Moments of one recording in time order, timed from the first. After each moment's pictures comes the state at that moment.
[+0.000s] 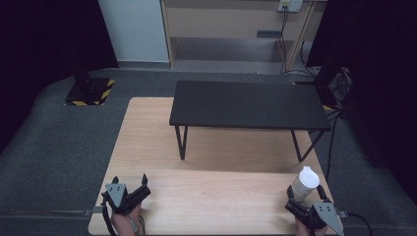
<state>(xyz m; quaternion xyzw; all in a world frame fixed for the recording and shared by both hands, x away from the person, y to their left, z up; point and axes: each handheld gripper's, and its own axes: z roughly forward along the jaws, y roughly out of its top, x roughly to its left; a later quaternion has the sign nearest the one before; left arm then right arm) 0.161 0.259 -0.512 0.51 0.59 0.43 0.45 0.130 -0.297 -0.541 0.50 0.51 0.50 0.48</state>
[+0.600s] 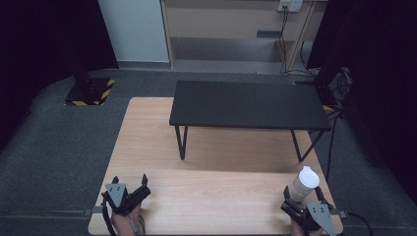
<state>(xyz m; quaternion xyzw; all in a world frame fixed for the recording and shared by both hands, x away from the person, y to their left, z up) 0.161 0.259 -0.512 0.51 0.59 0.43 0.45 0.126 -0.272 -0.539 0.50 0.51 0.48 0.51</state>
